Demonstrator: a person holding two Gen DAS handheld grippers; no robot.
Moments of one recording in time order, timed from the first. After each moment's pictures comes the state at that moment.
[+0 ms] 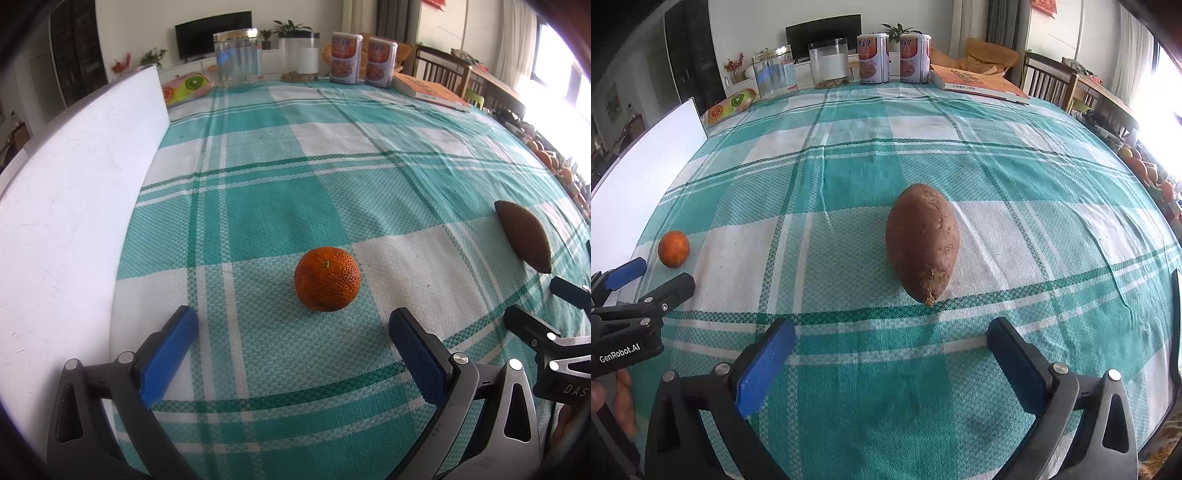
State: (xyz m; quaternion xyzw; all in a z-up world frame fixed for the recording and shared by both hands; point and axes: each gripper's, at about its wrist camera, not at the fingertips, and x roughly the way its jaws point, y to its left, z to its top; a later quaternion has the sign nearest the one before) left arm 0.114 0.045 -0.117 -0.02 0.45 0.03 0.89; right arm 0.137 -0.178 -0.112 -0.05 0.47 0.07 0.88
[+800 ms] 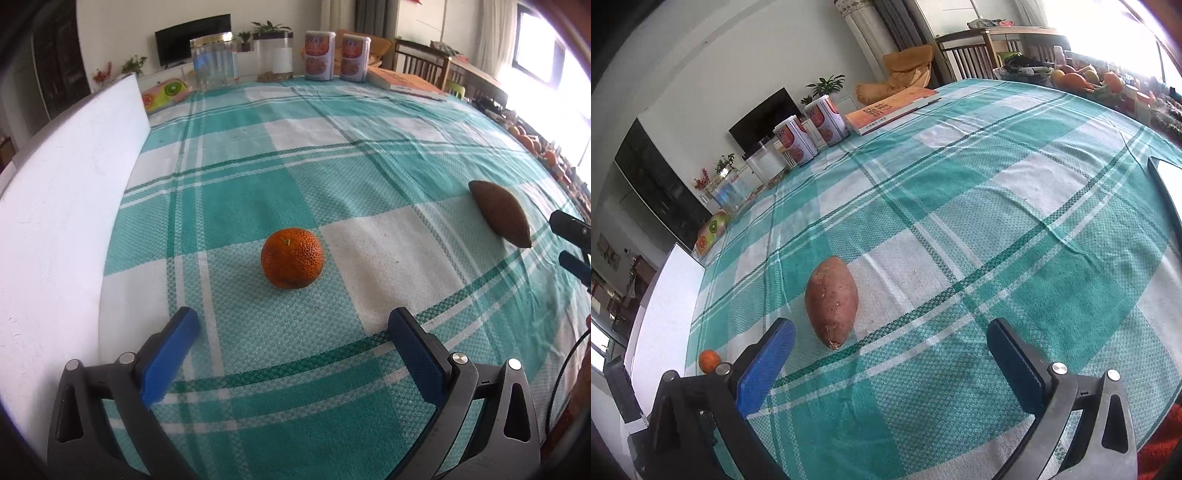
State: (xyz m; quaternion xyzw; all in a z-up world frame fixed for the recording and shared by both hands) left arm 0.103 0.032 -0.116 0.00 0.45 -0.01 0.89; right arm 0.125 -0.267 -0.087 0.19 0.41 0.02 0.89
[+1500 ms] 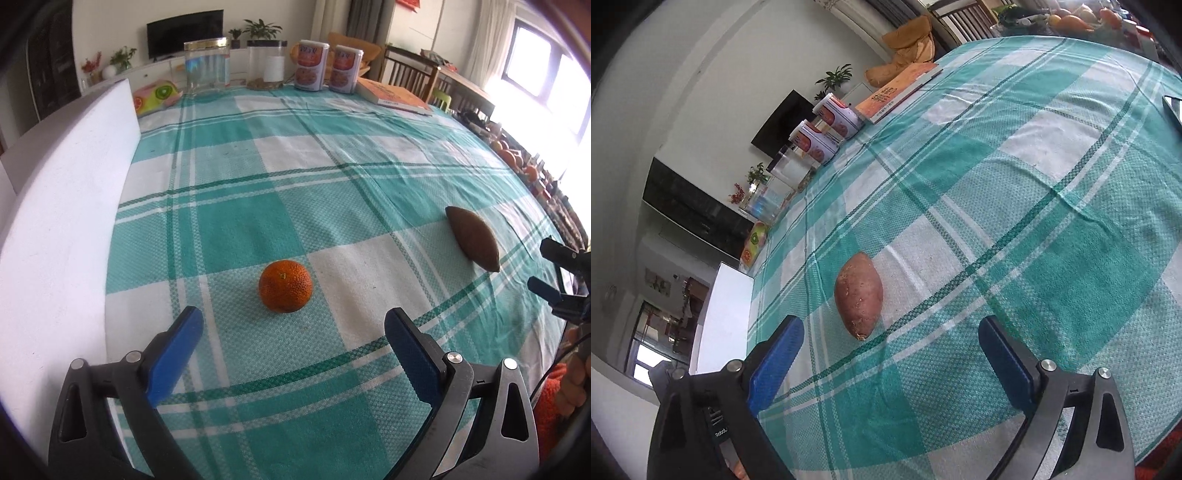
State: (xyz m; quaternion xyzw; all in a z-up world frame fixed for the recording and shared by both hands) left arm 0.108 0.045 -0.091 -0.05 0.45 -0.04 0.89; right arm 0.126 -0.304 -0.087 0.30 0.44 0.10 0.84
